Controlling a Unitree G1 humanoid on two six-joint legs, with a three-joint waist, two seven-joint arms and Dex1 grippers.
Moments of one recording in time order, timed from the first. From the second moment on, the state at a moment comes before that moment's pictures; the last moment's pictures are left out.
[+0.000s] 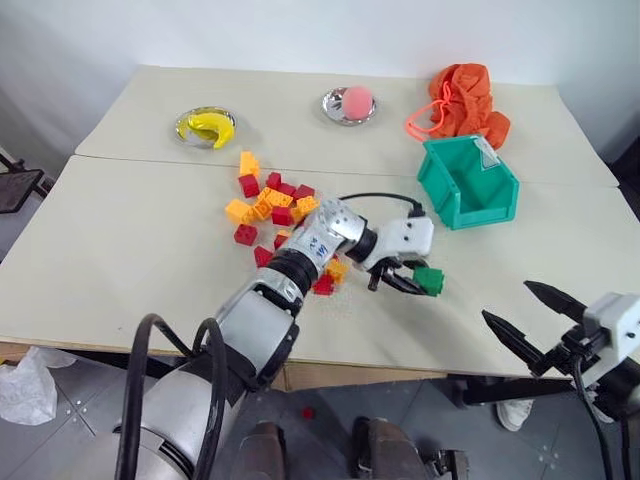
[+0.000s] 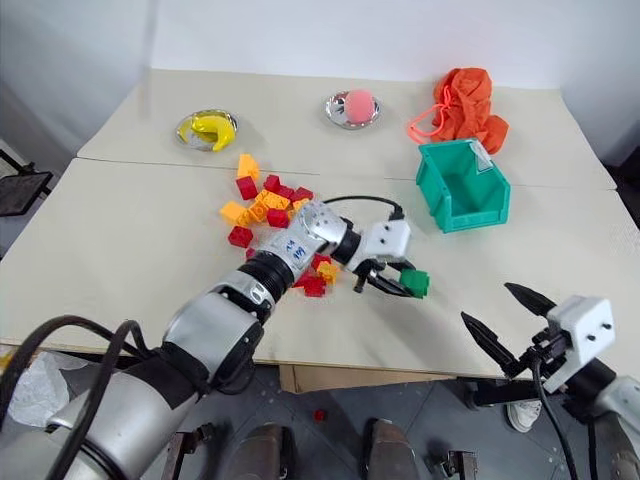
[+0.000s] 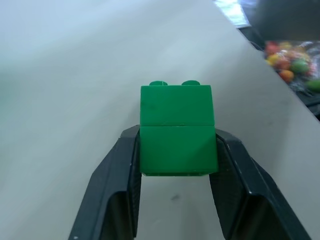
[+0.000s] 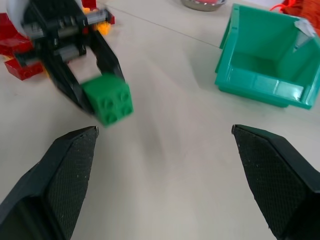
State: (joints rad) left arm -1.28 -0.10 -0.26 1.23 0.20 -0.24 -1.18; right arm 0.41 -0.54 -0.56 -0.53 0.56 0.24 0.75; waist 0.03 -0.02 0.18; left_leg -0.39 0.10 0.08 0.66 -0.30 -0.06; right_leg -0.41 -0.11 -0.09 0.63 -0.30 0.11
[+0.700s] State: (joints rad) left arm -0.96 0.45 0.06 0.88 -0.19 -0.28 -1.50; right arm 0.24 -0.85 -0.49 -0.39 0.60 0.36 0.94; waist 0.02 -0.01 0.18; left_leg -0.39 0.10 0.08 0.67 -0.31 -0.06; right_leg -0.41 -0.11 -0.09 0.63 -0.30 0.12
